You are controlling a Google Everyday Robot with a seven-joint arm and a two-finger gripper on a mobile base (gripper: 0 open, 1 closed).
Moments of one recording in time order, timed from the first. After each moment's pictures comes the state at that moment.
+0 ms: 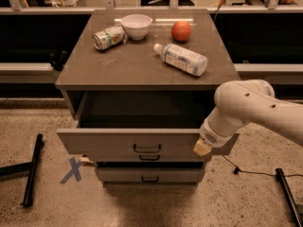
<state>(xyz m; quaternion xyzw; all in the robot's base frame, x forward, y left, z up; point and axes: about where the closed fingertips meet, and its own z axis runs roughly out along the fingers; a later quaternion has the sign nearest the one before) 0.498 -0.163 0.651 -0.44 0.89 0.07 0.09</state>
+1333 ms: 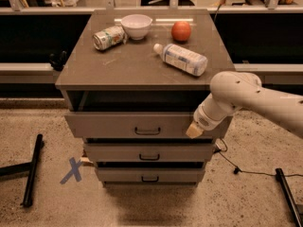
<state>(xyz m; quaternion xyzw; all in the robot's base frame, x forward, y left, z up) 0.580 -0.154 0.633 -0.44 0.88 0.09 0.14</state>
